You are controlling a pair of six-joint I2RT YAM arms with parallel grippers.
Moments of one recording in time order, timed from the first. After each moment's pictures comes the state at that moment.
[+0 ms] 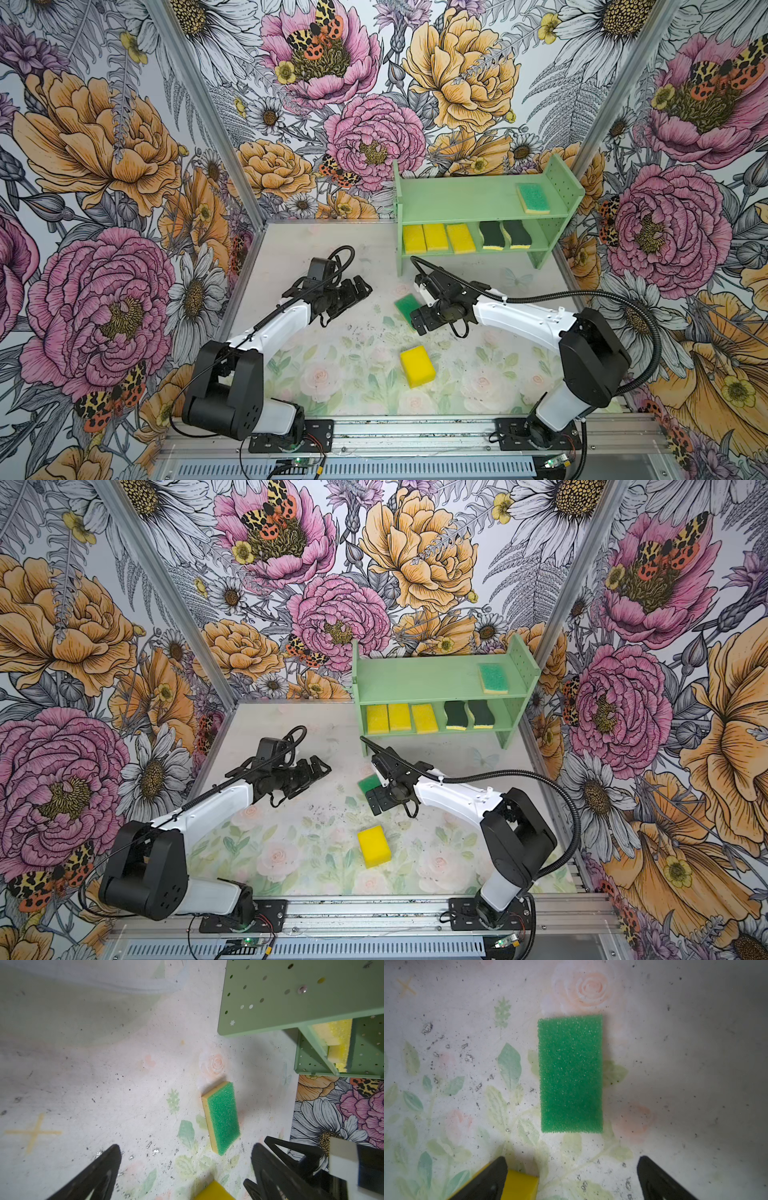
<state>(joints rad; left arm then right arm) -0.26 1.40 0.85 -0.33 0.34 -0.74 0.73 1.65 1.11 -0.60 -0.03 0.22</state>
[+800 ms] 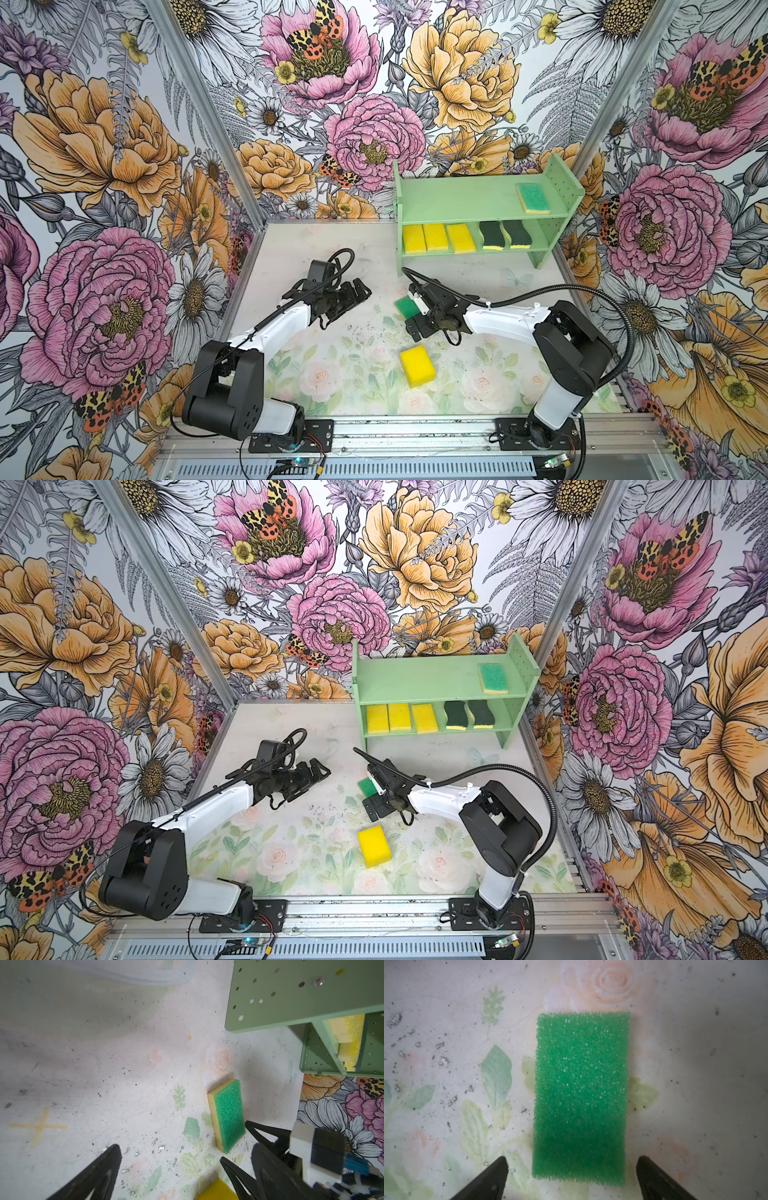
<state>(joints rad) -0.26 1.40 0.83 -0.33 0.34 -0.74 0.74 1.74 0.98 -0.31 -0.03 0.18</state>
